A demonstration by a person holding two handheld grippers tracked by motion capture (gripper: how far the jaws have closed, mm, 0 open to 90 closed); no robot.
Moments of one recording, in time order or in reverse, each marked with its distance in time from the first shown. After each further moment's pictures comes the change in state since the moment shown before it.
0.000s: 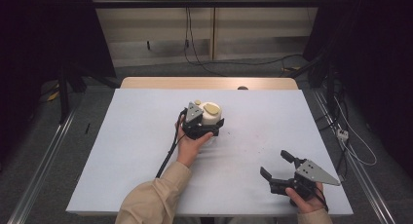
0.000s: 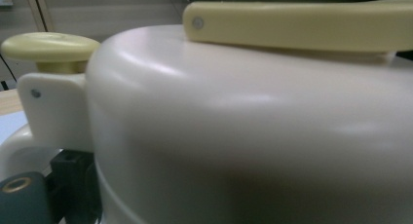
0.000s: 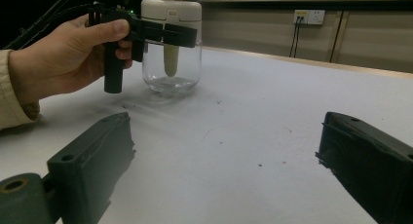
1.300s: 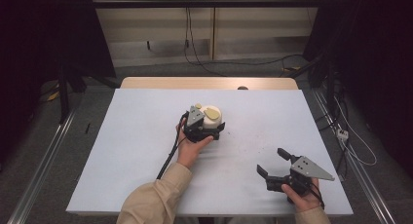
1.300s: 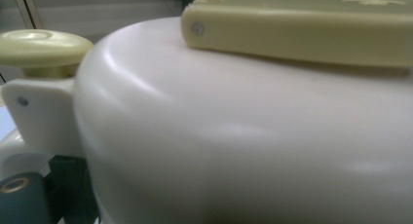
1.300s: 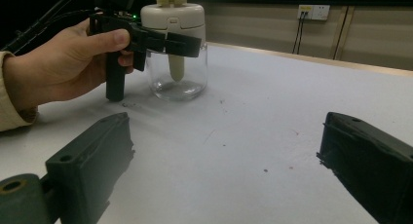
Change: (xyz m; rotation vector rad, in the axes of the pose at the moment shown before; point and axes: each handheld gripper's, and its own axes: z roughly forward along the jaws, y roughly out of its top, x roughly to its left) left arm 0.000 -0.013 0.002 0.000 -0.028 0.022; right arm 0.001 0.003 0.013 0.028 0.006 -0.004
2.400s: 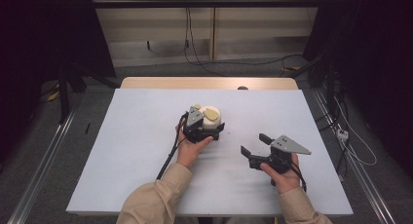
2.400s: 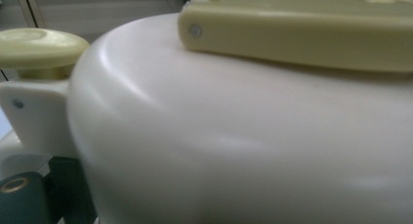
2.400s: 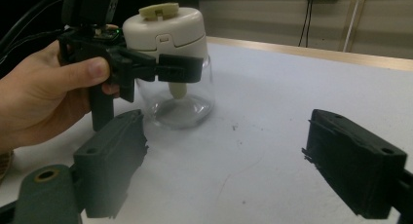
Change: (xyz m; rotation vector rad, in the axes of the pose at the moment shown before) left arm -0.001 0.000 -0.001 0.009 0.007 0.001; right arm 0.005 0.032 0.061 0.064 0.005 0.065
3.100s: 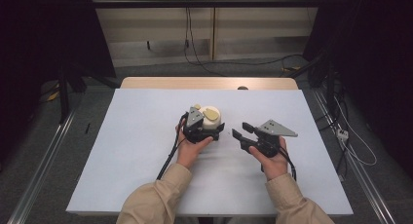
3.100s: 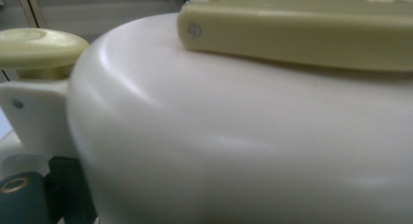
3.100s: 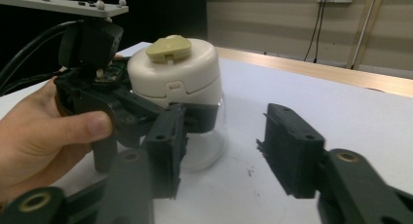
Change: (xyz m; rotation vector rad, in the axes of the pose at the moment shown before) left arm -0.001 -0.001 -0.001 -0.003 0.000 -0.005; right arm 0.010 0.035 0.035 0.013 0.040 -0.010
